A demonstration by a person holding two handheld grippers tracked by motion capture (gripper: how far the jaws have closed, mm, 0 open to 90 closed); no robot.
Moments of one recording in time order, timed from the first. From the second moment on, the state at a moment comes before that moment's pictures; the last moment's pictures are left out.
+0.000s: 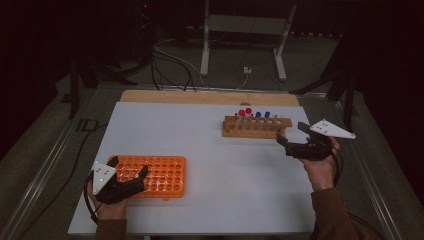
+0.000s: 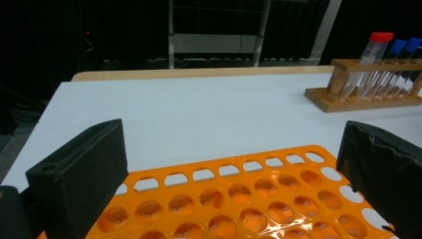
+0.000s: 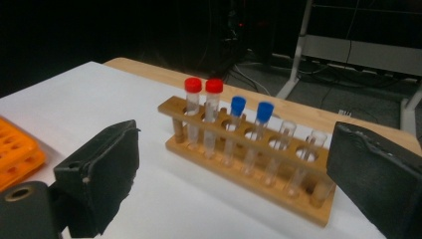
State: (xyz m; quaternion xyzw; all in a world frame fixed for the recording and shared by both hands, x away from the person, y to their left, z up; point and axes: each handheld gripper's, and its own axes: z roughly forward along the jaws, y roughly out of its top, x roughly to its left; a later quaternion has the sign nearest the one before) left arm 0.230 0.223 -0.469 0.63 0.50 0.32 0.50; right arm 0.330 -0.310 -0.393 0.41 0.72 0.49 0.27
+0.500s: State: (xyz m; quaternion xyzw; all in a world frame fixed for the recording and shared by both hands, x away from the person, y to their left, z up) left arm 0.231 0.219 -0.470 0.63 0.49 0.32 0.50; right arm 0.402 -0.312 -0.404 0.45 0.72 0.45 0.28
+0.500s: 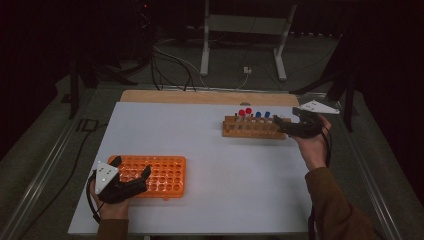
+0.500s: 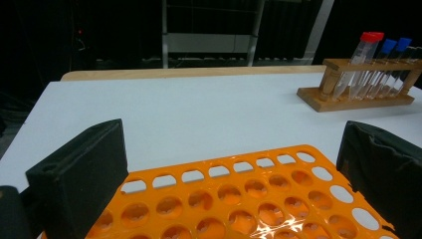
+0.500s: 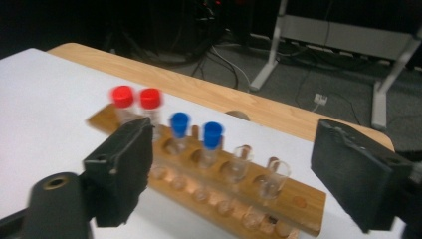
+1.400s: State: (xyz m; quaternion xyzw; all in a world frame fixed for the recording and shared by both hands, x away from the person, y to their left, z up) left arm 0.230 0.216 -0.468 0.63 0.49 0.32 0.51; right arm 0.443 -0.316 -0.456 0.51 0.72 0.39 0.25
